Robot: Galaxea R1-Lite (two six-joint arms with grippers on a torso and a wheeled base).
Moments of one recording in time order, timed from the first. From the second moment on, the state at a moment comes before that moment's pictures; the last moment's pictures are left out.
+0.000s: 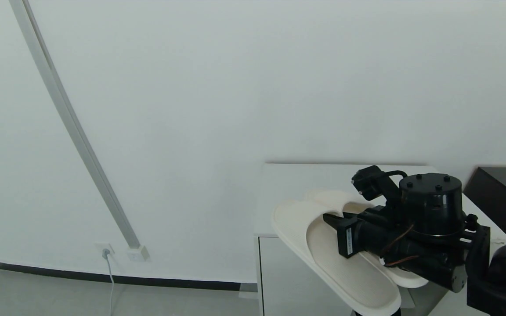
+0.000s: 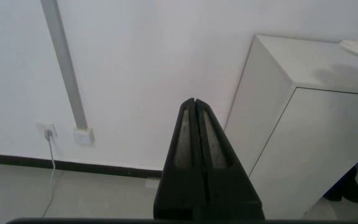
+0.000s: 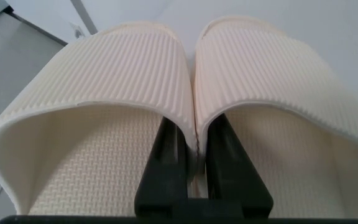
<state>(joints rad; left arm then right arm) 0.00 0.00 0.00 0.00 0.04 -0.09 0.71 1.71 -0.66 -0.74 -0.13 0.13</state>
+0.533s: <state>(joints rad) 0.00 0.00 0.00 0.00 0.04 -0.09 0.72 1.70 -0.64 -0.75 -0.13 0.13</state>
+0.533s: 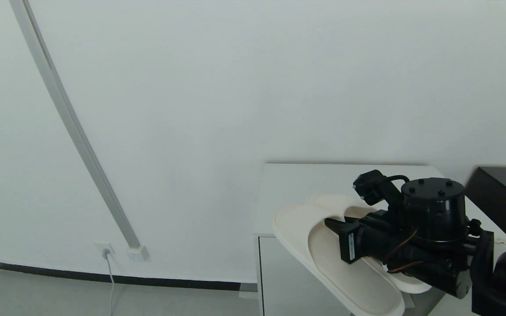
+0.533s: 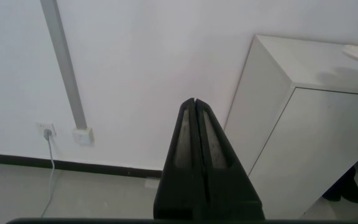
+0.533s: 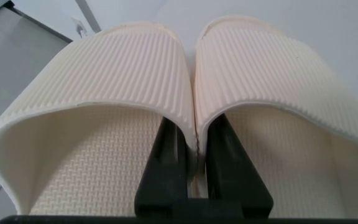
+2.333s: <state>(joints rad) 0.00 0.00 0.00 0.00 0.04 -0.09 0.72 1.71 -0.60 -0.75 -0.12 0.13</state>
